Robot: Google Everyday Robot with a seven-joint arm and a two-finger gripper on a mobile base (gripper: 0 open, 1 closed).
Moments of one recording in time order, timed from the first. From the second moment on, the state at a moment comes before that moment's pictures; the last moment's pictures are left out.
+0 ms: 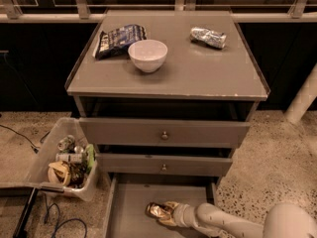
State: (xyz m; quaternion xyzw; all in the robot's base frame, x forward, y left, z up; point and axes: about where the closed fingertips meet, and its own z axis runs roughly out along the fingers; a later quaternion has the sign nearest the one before) arm 0.511 -0.063 0.135 -0.50 0.76 0.19 0.37
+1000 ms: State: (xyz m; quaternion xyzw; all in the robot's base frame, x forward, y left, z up) arm 0.511 -0.073 0.144 -0.50 0.76 0.19 0.37
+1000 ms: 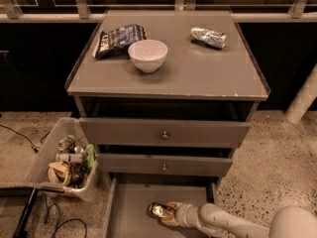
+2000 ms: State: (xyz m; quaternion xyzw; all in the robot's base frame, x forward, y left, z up) arm 0.470 -0.181 0.282 -0.46 0.73 0.15 0.48
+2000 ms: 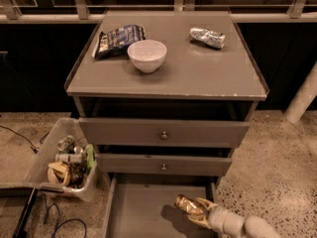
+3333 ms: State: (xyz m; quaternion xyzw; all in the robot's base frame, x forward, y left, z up) arm 0.484 -0.191 0.501 -0.56 0.70 0.02 0.44
